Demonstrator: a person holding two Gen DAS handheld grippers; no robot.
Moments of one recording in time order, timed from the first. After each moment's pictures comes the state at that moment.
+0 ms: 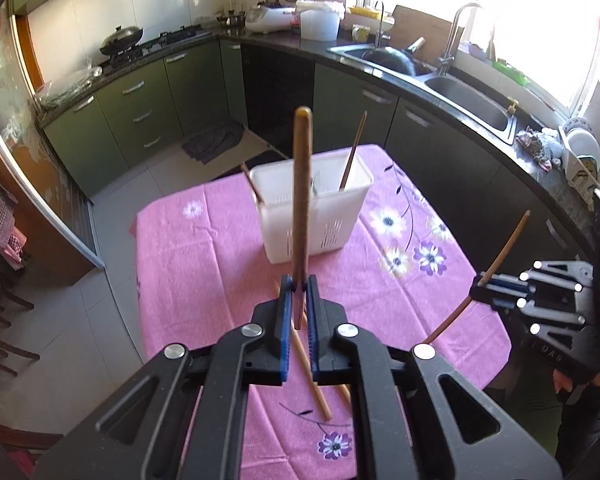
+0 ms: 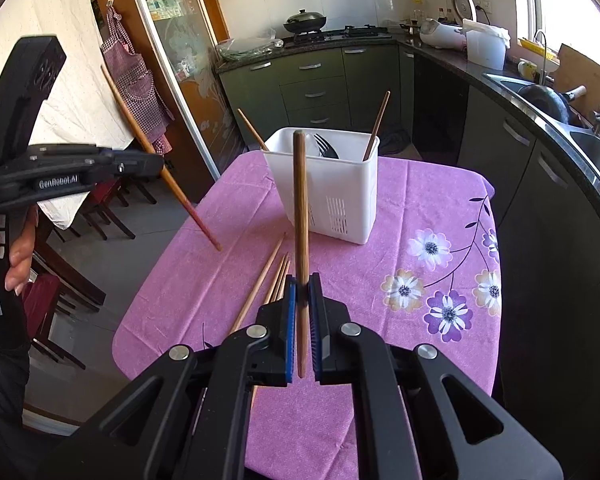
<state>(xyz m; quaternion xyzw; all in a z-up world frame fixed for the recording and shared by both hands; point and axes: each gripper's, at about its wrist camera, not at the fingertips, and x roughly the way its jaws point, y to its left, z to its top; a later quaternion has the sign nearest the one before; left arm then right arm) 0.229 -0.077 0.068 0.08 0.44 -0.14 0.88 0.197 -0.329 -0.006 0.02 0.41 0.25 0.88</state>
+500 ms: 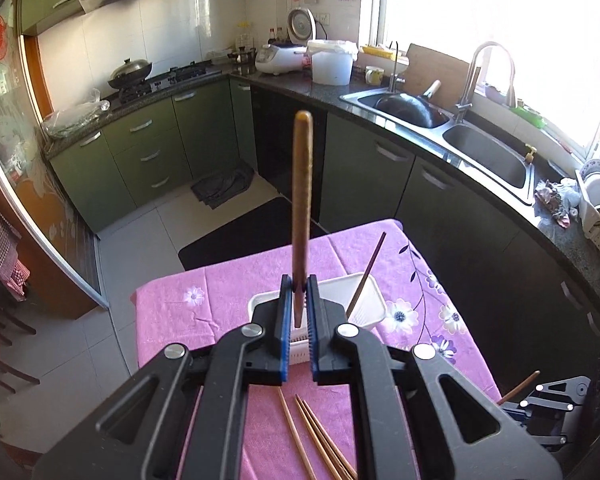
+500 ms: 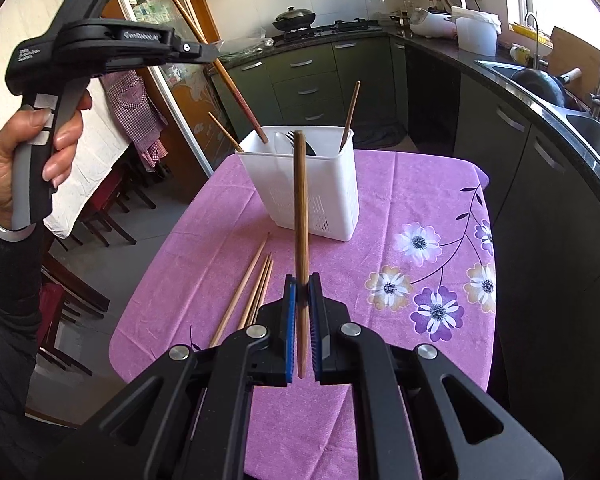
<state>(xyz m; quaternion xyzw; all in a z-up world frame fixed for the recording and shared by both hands) 0.336 -0.117 0.093 0.07 0.41 -0.12 0.90 0.213 -0.355 -0.016 0.04 0.42 0.24 0.87</state>
